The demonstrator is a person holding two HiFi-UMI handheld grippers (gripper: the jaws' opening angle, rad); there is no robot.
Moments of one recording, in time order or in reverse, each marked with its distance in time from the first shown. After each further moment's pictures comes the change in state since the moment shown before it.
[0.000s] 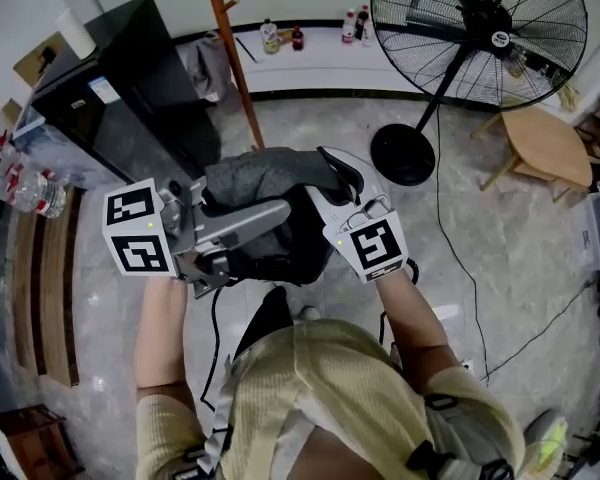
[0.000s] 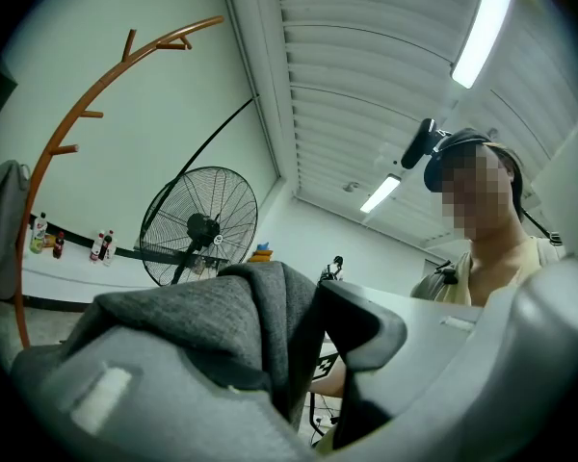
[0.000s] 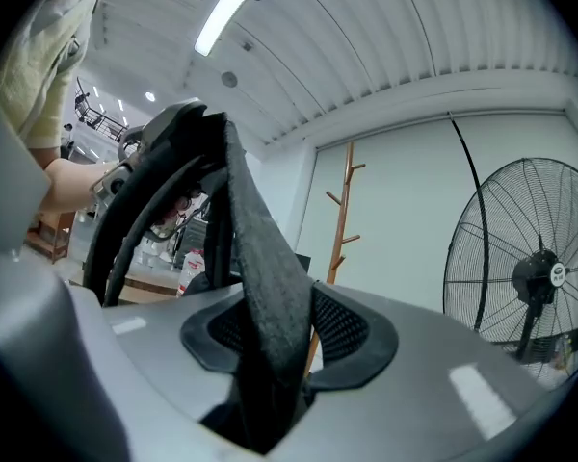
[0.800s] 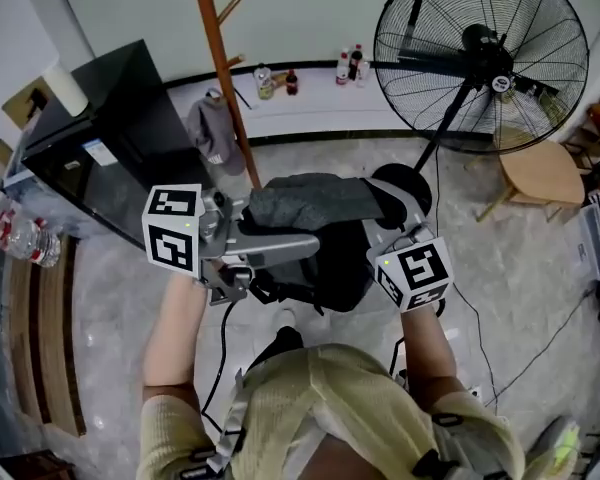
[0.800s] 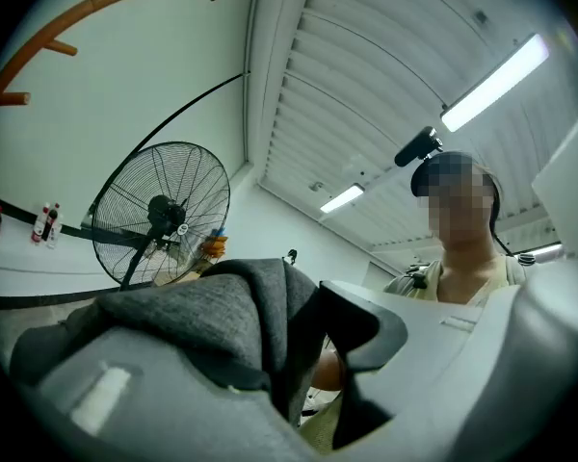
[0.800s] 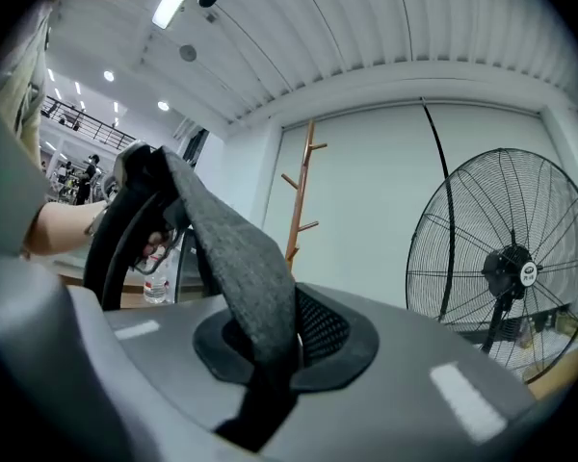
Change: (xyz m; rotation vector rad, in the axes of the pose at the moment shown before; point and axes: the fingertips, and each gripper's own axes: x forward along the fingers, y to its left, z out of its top) left arm 0.003 0.069 0.038 -0.067 0.077 -0.341; right arm 0.042 -0.090 -0.001 0.068 0.136 -0.193
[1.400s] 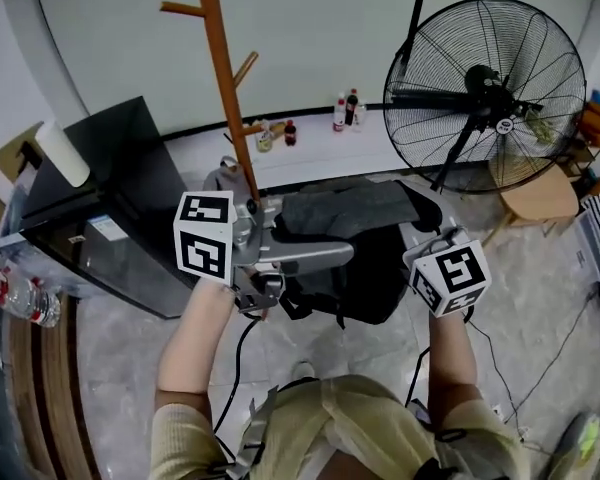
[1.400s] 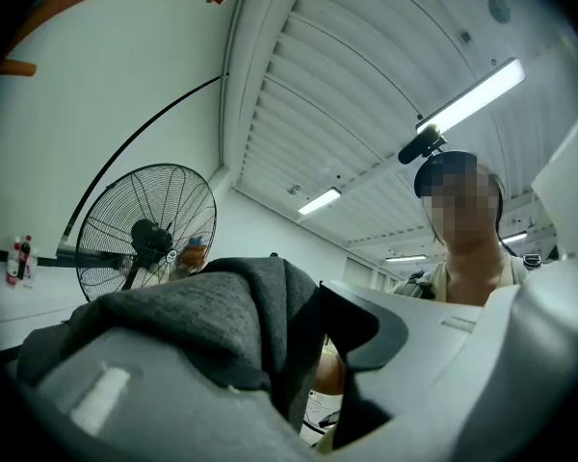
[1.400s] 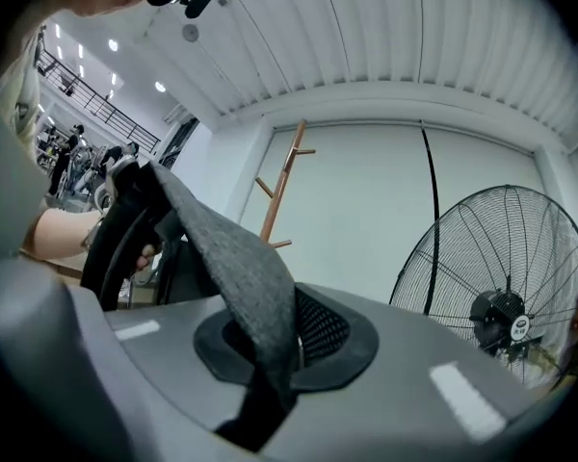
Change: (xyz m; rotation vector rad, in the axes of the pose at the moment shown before) left arm -0.045 0.070 0.094 0.086 0.006 -0.161; right arm 0.098 -0.061 0.064 -0.093 -0.026 -0.151
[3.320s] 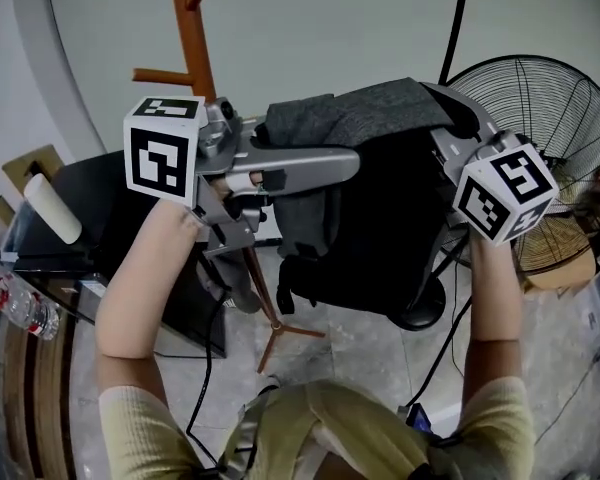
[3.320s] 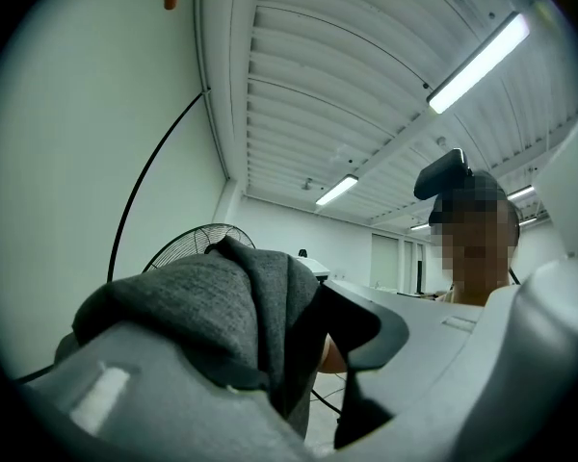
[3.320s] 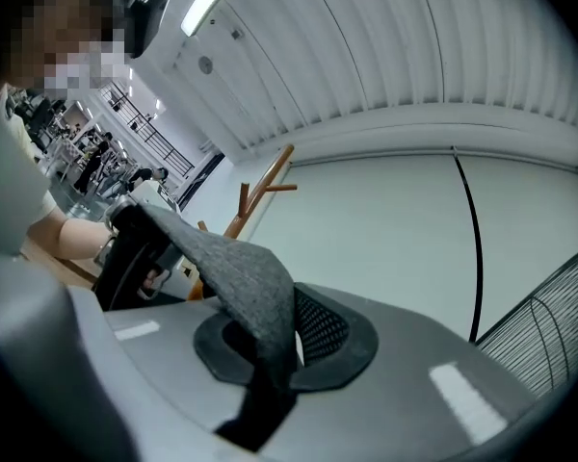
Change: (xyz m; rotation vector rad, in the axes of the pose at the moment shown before) left arm 0.000 0.135 0.210 0.226 0.097 0.144; right arm 0.183 -0.157 0.167 -0.105 -0.251 0.156
